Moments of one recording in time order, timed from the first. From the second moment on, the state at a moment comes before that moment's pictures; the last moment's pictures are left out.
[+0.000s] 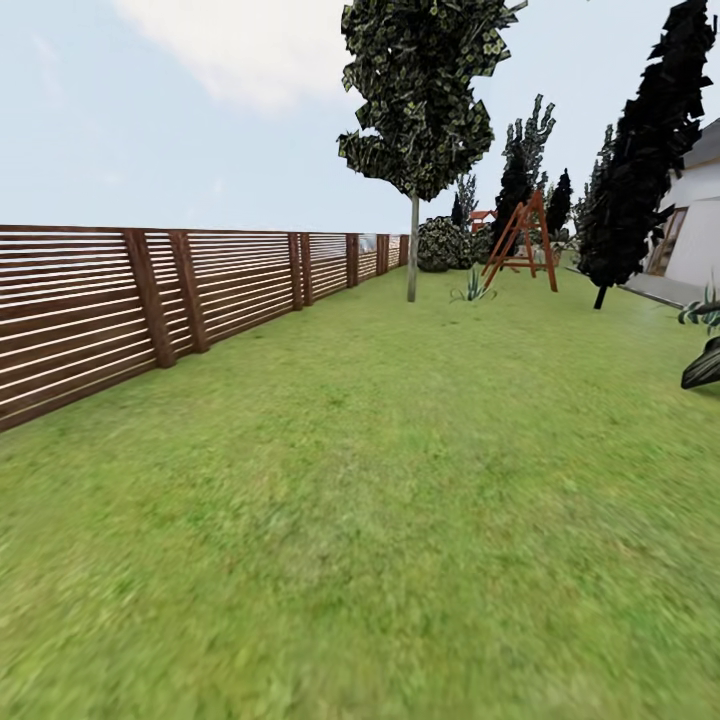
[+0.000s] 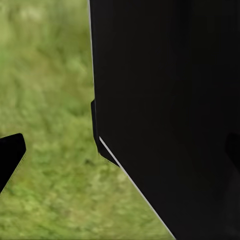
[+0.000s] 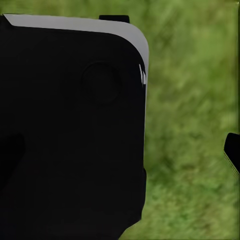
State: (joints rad) left arm 0.09 0.03 0.00 -0.02 0.00 0.00 0.00; right arm -0.05 -0.03 0.00 0.01 0.00 0.00 0.00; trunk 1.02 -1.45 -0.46
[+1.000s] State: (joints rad) left arm 0.09 0.03 0.00 -0.02 0.00 0.00 0.00; right arm -0.05 -0.03 0.00 0.01 0.00 0.00 0.00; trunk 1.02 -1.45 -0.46
